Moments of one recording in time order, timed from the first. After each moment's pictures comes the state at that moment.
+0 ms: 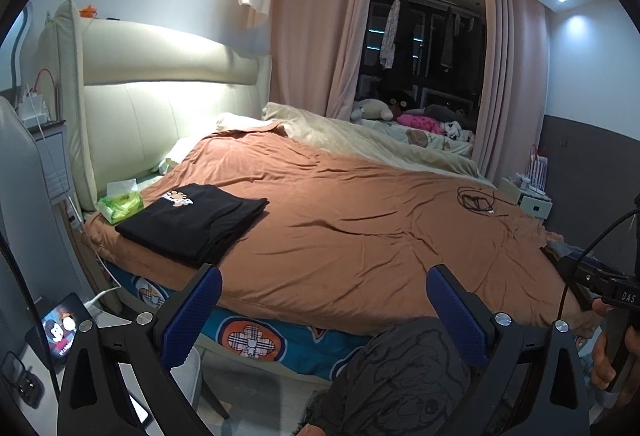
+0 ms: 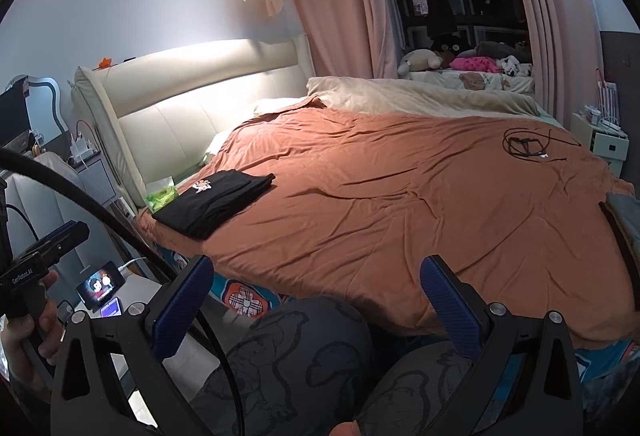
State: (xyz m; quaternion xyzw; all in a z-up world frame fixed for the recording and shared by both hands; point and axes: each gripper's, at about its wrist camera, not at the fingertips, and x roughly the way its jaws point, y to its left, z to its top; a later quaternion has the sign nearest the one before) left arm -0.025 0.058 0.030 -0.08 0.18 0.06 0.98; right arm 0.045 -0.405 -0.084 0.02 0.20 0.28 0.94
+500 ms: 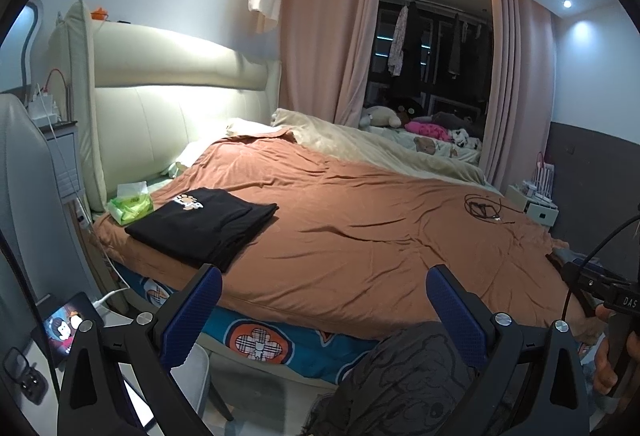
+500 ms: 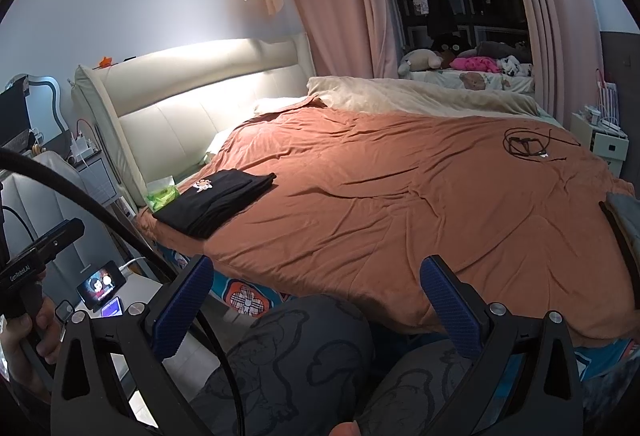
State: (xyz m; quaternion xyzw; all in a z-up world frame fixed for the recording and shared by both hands) left arm -0.032 0.062 0.032 -0.08 0.17 0.07 0.98; right arm 0.045 -0.408 -0.083 0.02 0.20 0.28 0.94
